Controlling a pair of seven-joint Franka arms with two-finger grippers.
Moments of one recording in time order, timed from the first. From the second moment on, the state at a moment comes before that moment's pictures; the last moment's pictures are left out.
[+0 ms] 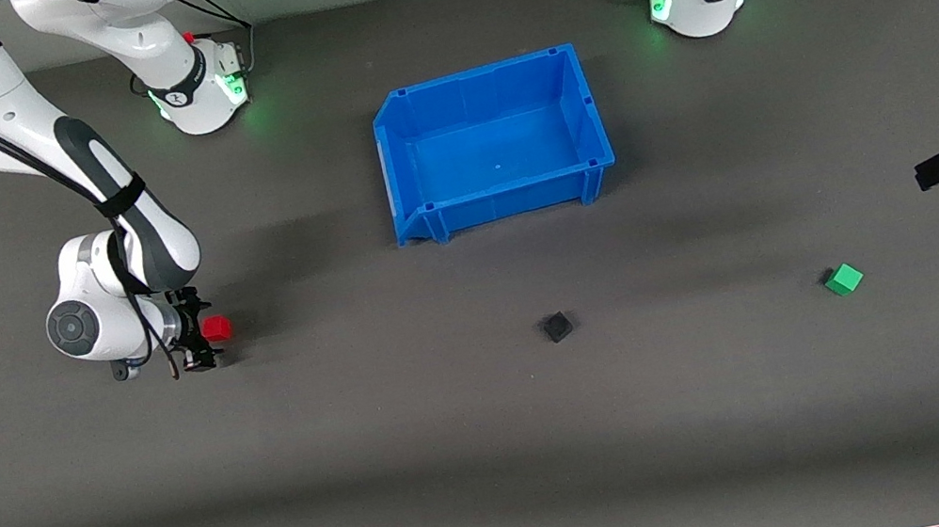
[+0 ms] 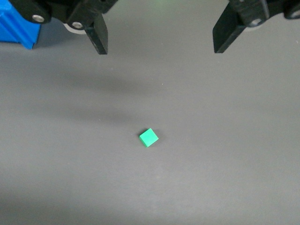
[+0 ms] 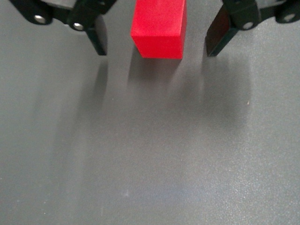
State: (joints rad) left arm 0.01 0.23 0.05 -1.46 0.07 1.55 -0.11; right arm 0.04 0.44 -0.03 -2.17 0.03 2.39 1.44
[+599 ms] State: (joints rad) left arm 0.04 0.33 0.05 -1.47 0.05 1.59 -0.26; right arm 0.05 0.43 -0.03 -2.05 0.03 2.18 1.44
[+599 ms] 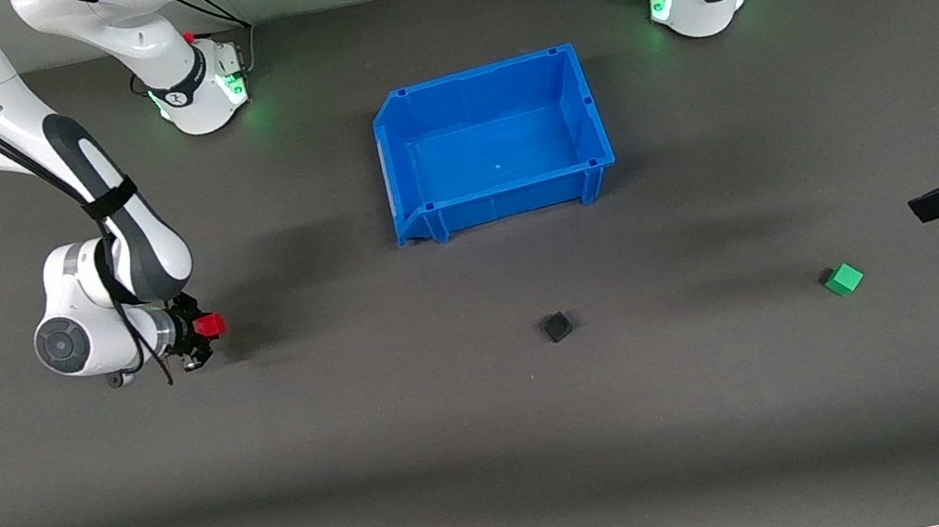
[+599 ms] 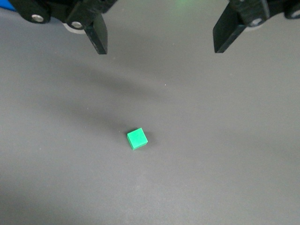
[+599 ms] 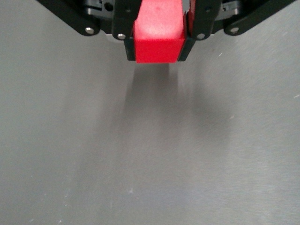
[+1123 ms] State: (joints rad) left arm 0.14 0.47 0.05 -1.50 -0.05 1.69 -0.52; right arm 0.19 0.47 -0.02 -1.72 0.10 2.01 1.56
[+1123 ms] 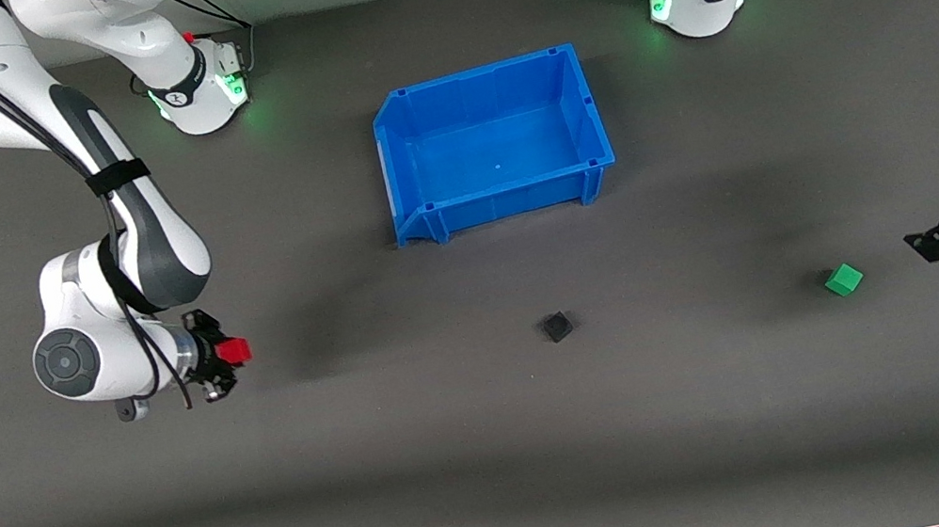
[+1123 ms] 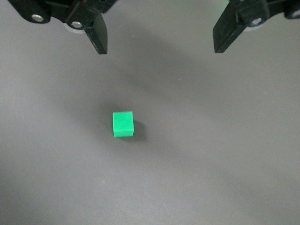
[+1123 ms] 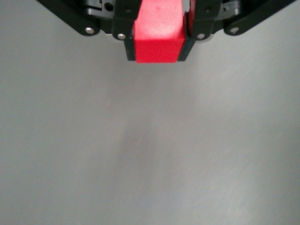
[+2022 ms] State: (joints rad) left arm 0.13 0.64 0.04 -1.66 -0.07 2.17 -0.68; right arm 0.41 0.88 0.00 -1.18 0.17 2.01 1.82
